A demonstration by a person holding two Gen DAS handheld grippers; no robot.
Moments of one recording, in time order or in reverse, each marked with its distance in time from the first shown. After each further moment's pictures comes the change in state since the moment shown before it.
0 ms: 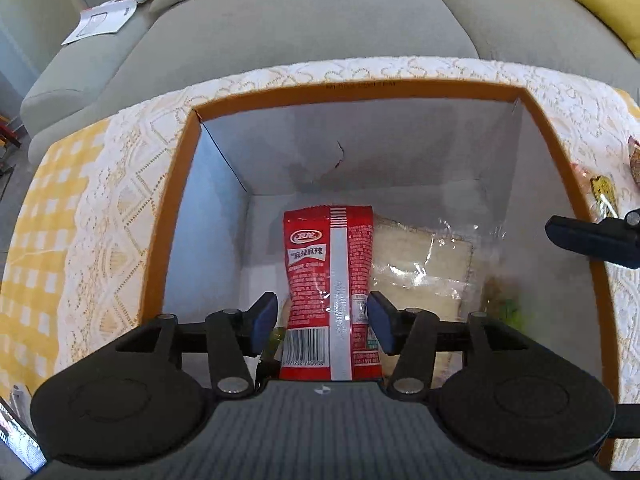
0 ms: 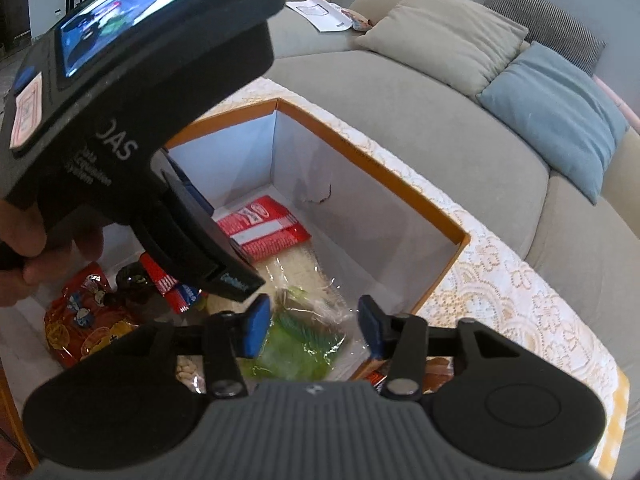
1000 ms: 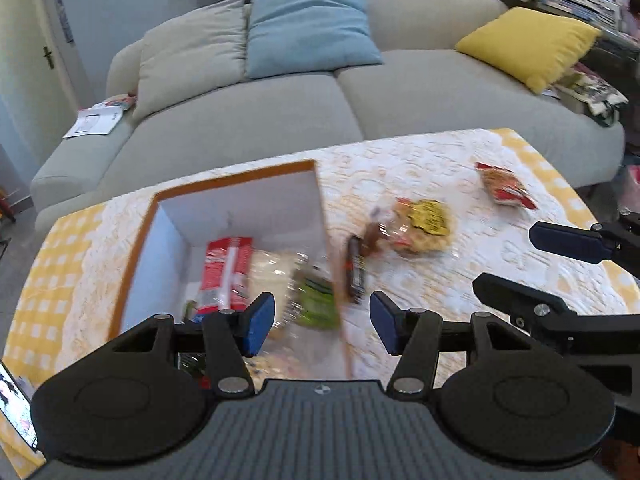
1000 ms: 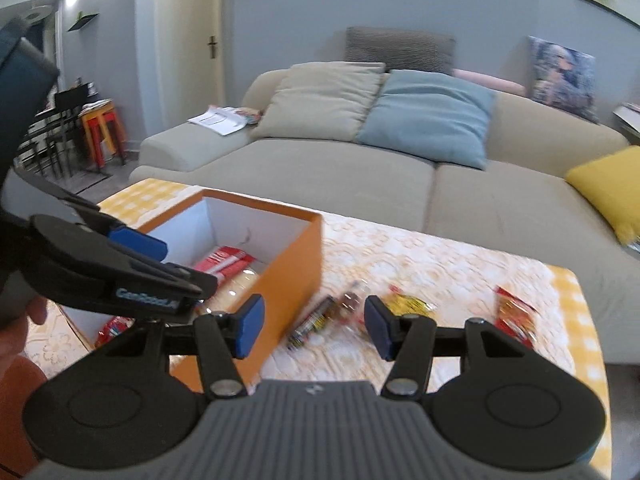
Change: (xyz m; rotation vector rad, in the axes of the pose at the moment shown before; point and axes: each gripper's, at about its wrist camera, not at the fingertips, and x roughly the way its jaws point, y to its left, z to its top) left arm -0.137 -0.101 -0.088 0.094 -0.311 -0.057; right arm -0.162 -0.026 -0.130 0.382 -0.287 -0.151
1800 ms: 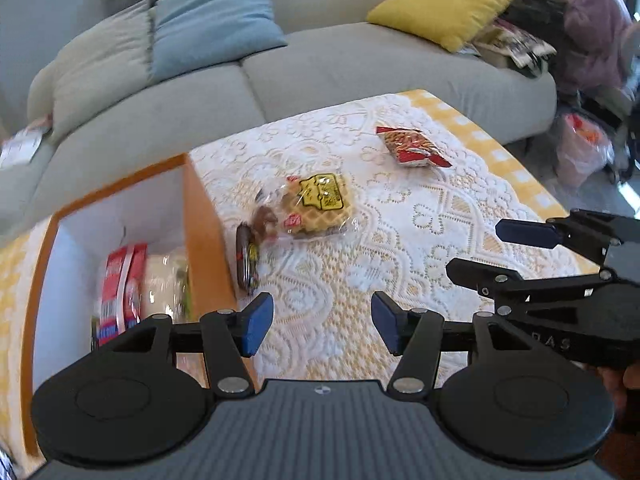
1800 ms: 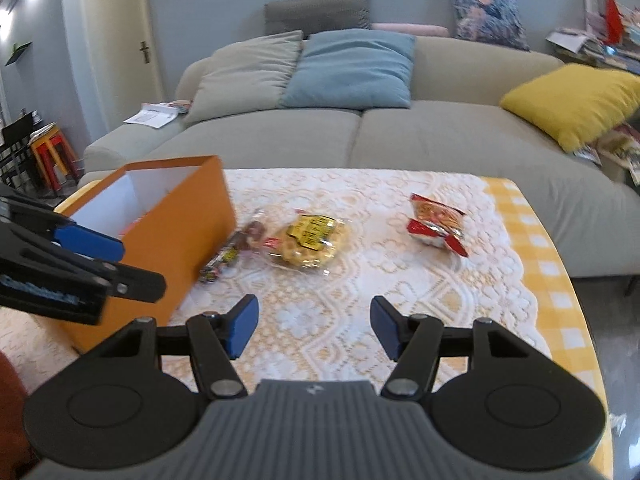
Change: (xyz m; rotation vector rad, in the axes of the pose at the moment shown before) left arm 0.024 -0.069 -0.006 0.178 0.026 -0.152; right arm 0.002 -0.083 -0.073 0.195 0.061 -0.085
